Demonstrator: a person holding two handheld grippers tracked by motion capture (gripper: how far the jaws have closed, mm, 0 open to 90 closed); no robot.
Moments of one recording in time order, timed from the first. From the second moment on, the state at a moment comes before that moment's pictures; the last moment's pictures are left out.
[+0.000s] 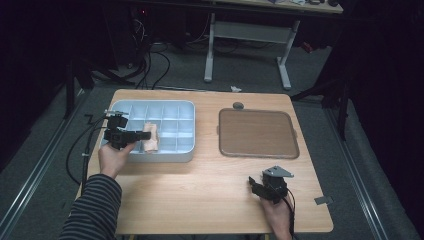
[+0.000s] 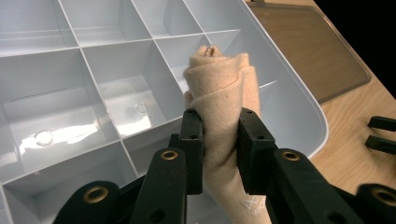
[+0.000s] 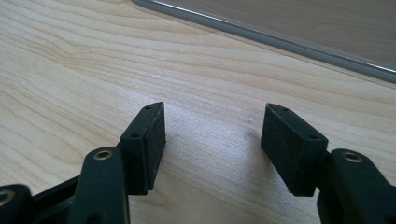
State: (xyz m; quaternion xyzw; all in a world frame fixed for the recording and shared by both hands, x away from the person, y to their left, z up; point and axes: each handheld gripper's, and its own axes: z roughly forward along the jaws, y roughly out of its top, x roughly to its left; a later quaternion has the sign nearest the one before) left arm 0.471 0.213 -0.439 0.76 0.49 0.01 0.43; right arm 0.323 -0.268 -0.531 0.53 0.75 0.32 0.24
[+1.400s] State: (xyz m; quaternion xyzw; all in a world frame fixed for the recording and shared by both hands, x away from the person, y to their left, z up) left arm 0.477 0.199 -0.461 0.80 0.48 0.04 0.36; right arm 0.323 -0.268 -0.531 0.53 0.75 0.32 0.24
